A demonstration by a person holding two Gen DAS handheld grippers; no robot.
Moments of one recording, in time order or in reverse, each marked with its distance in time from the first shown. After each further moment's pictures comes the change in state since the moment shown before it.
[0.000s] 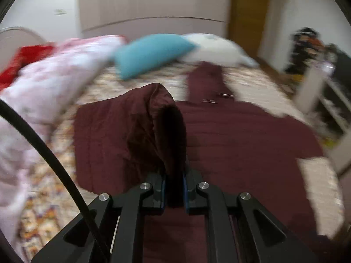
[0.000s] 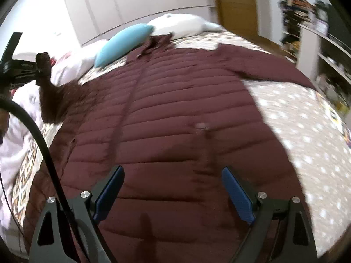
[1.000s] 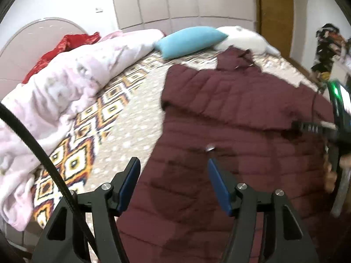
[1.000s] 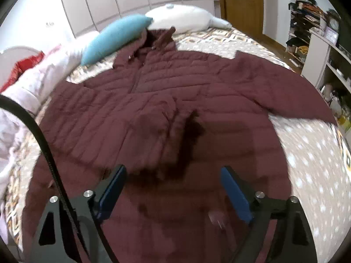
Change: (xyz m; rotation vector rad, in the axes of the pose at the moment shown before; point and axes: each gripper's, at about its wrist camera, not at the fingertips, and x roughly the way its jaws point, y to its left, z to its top) left arm -0.081 0.030 -0.176 -0.083 -0.017 0.327; right arm 0.105 0.029 0.097 -0.084 0.094 -0.060
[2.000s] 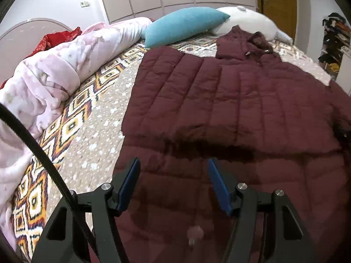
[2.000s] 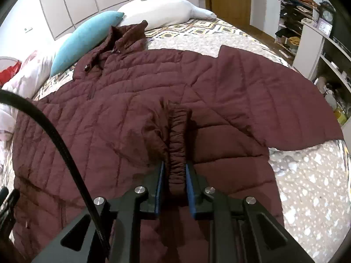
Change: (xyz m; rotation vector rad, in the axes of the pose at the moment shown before) left arm 0.170 -0.062 0.073 0.036 0.060 0.017; right arm 0.062 -0.050 0.051 0.075 0.027 -0.051
